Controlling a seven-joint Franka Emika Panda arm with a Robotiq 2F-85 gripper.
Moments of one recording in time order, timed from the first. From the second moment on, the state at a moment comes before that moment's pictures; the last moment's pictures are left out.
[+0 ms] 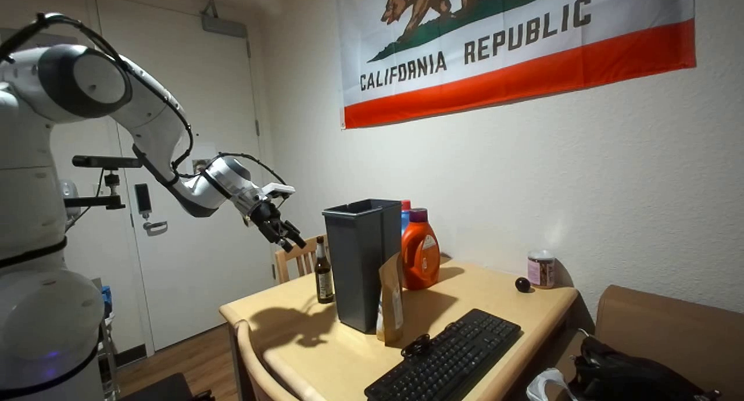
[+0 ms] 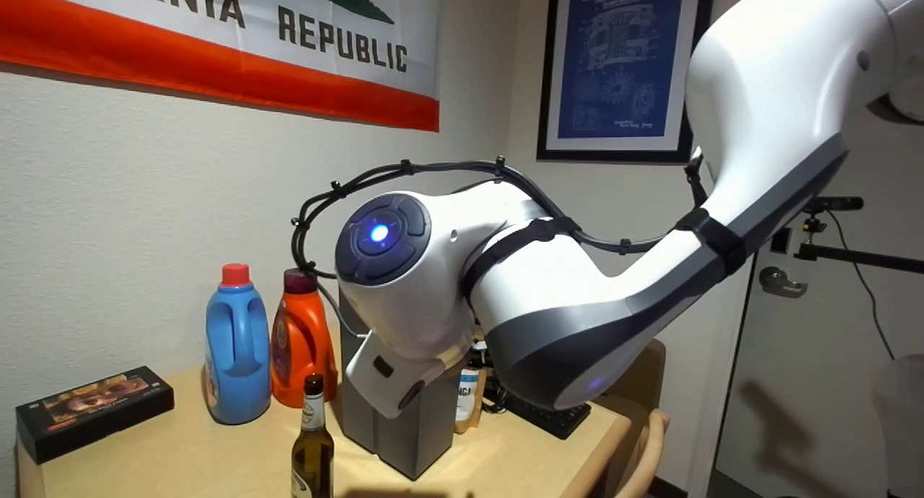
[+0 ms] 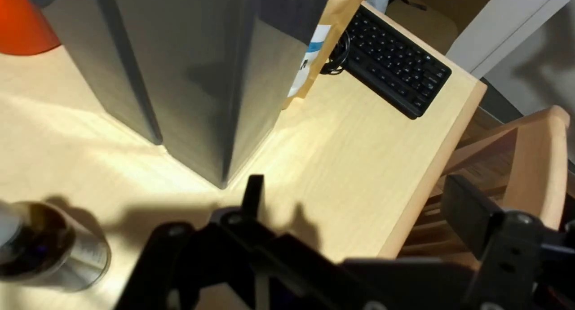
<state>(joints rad) 0.30 -0.02 0.28 -2.26 -0.89 1.94 -1.28</state>
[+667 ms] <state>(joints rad) 0.35 0.19 0.33 -2.09 -1.01 1.93 -1.34</state>
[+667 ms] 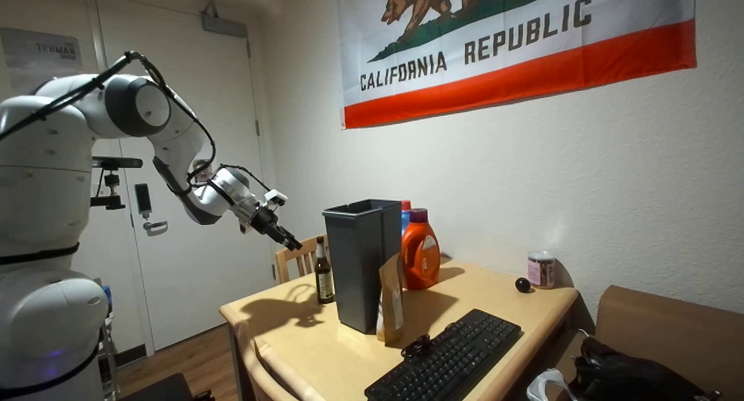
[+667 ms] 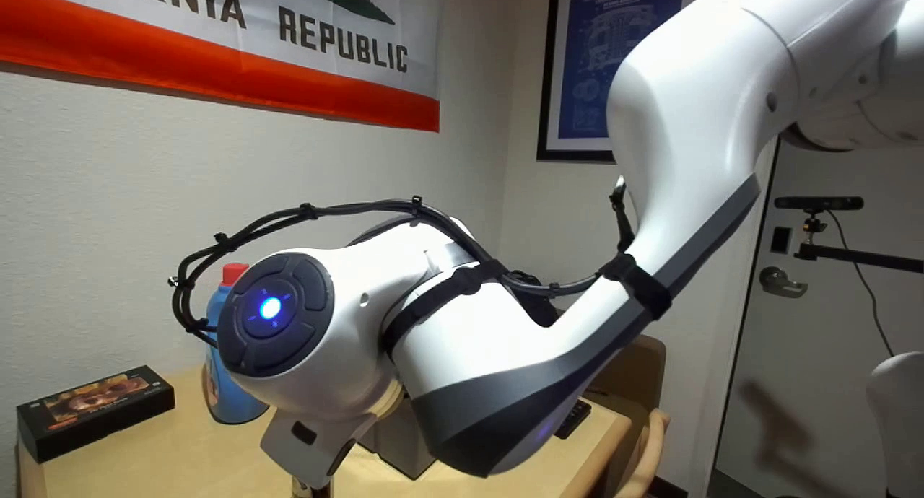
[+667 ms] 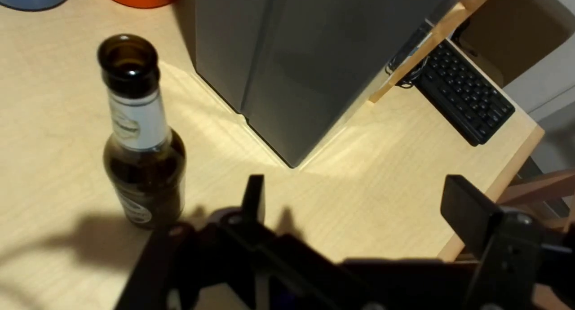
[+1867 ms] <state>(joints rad) 0.41 0.48 0.32 -1.73 -1.18 1.81 -1.51</state>
